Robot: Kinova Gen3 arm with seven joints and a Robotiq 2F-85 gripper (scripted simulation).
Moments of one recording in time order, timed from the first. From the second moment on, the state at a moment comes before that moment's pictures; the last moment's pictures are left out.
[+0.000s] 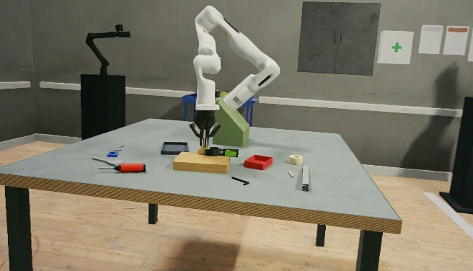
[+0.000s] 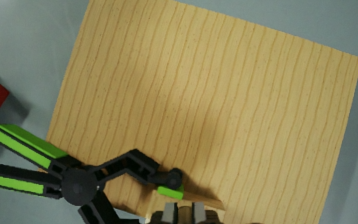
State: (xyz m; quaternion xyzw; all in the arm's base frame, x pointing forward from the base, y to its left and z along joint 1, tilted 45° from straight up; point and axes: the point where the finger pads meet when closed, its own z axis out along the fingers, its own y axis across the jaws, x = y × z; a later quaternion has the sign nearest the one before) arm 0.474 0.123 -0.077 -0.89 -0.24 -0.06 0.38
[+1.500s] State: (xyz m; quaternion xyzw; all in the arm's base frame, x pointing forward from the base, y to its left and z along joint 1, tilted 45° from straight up) arm 0.474 0.123 -0.077 -0.91 -0.14 -0.02 0.39
